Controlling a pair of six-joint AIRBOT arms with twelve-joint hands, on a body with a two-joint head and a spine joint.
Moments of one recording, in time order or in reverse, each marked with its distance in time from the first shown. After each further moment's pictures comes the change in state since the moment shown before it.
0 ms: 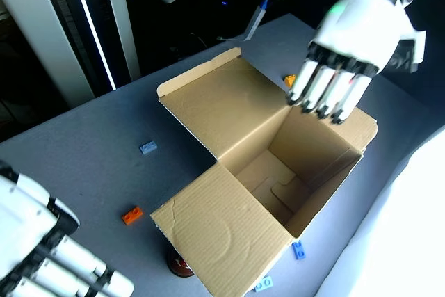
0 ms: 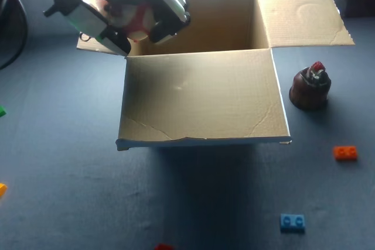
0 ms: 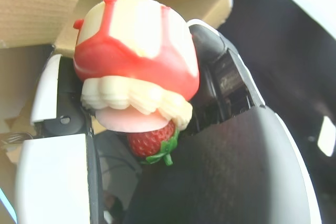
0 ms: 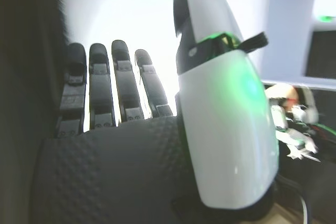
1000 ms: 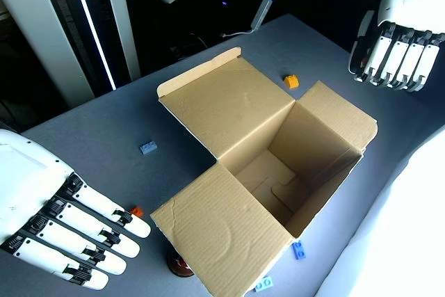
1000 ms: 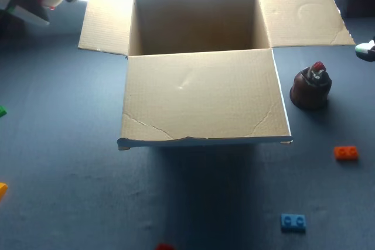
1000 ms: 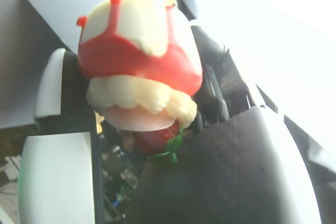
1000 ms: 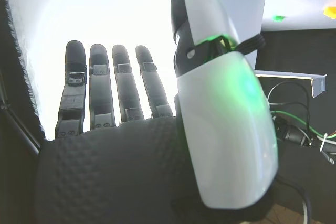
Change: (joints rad) left arm -0.058 0.148 0.127 -0.080 -0.051 0.003; right arm 0.052 0.064 -0.154 -0.245 -0.018 0.089
